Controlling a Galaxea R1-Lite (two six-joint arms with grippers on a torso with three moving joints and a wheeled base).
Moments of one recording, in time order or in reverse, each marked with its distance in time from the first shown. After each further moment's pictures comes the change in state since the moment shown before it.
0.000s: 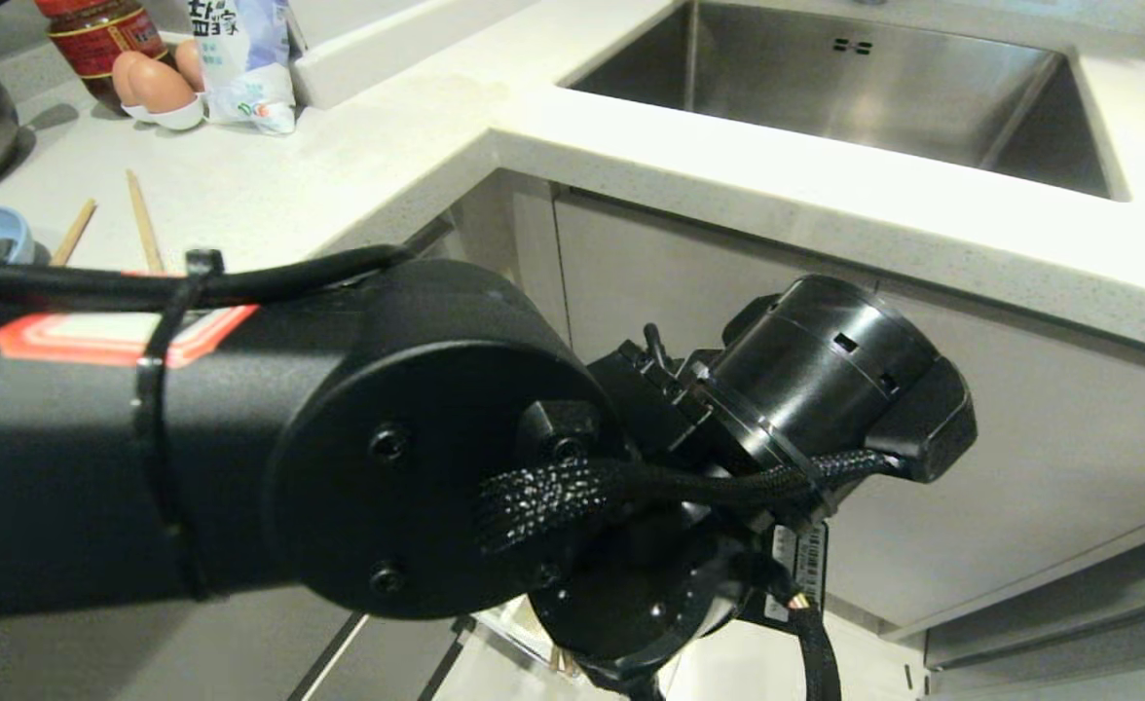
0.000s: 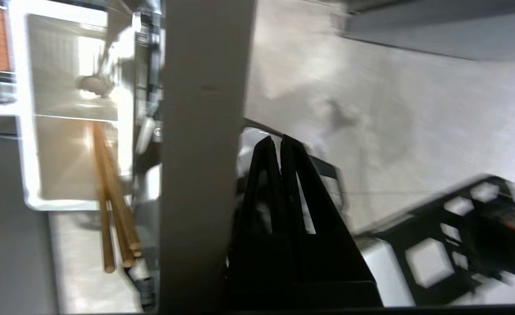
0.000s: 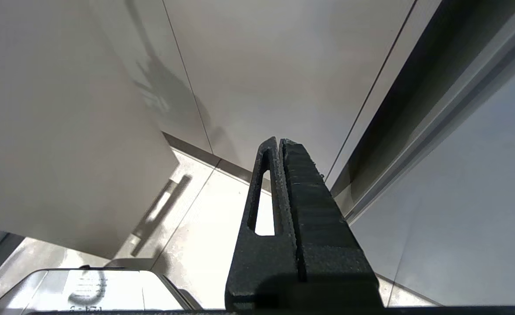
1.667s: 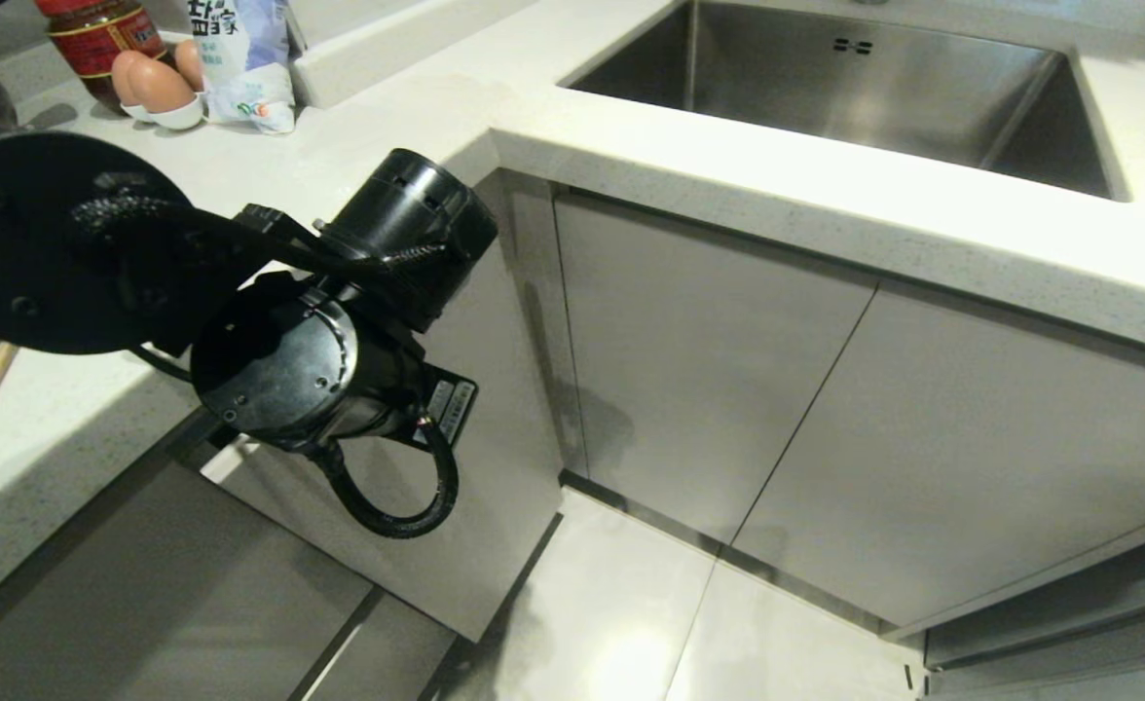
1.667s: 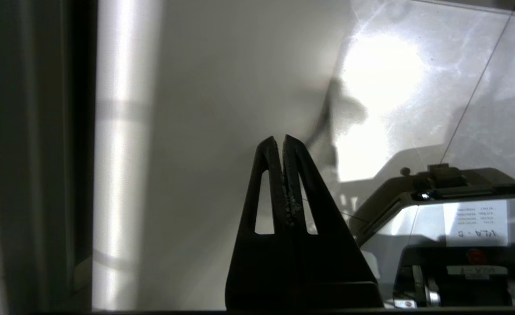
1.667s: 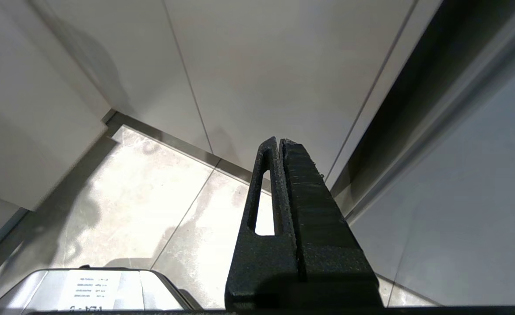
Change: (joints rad) left arm 0.453 -0.231 0.161 0.070 0.309 0.460; right arm 0.000 0.000 0.000 0.000 0.000 0.000
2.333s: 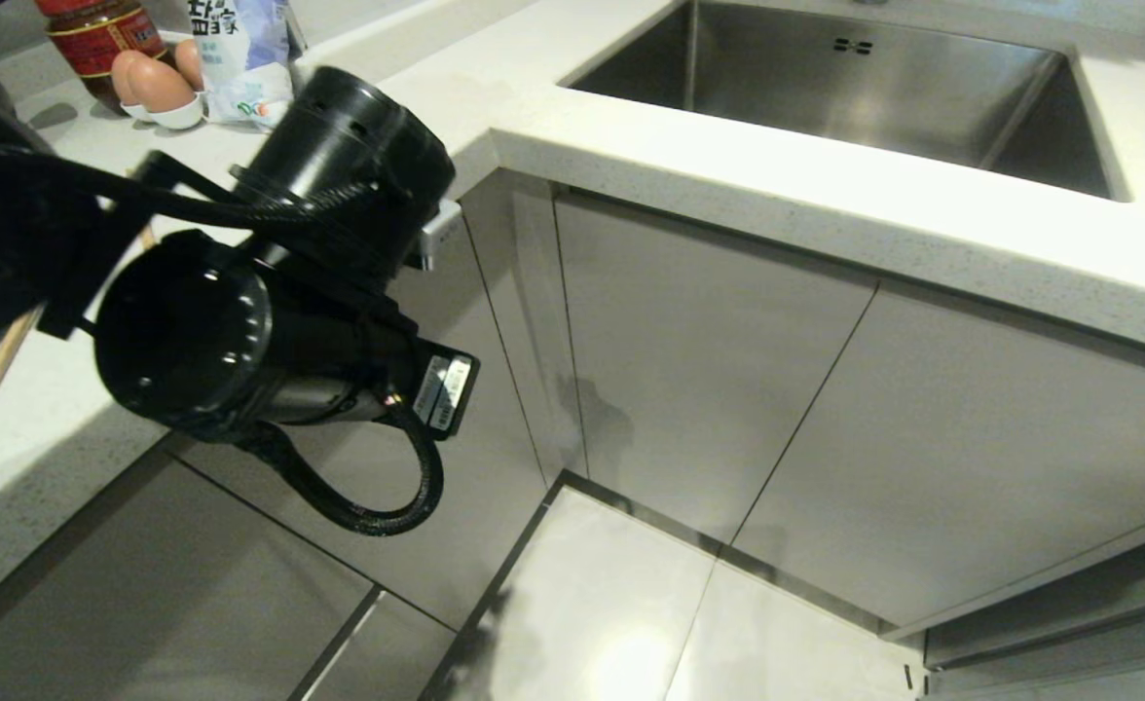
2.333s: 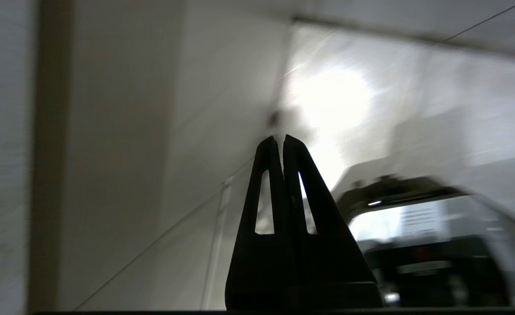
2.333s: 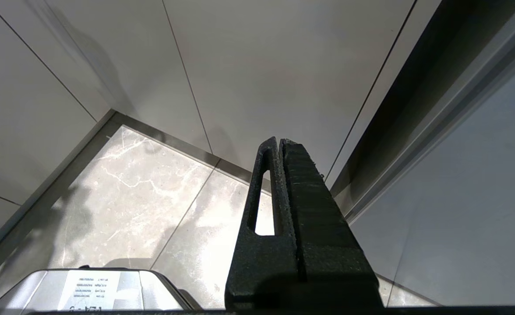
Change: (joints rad) left arm -0.052 -0.083 -0.001 -0.046 -0.089 0.002; right arm 0.000 0.000 0.000 0.000 0.000 0.000
